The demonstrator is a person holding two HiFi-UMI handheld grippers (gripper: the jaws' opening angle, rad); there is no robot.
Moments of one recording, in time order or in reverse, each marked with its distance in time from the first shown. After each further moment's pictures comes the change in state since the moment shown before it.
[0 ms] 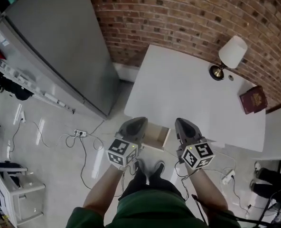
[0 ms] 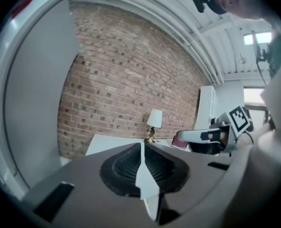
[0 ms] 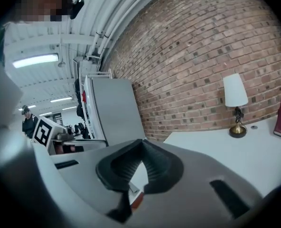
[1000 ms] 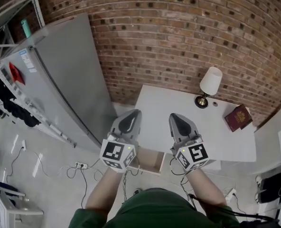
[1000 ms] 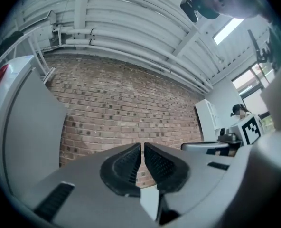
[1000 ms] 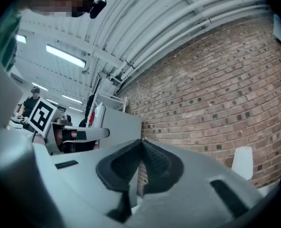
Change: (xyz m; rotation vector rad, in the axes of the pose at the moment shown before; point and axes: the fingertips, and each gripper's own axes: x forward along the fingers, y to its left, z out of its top) left arm -0.062 -0.054 0.240 0.272 -0.424 0.051; right arm -0.049 0.078 0.206 -0.332 -0.396 0.002
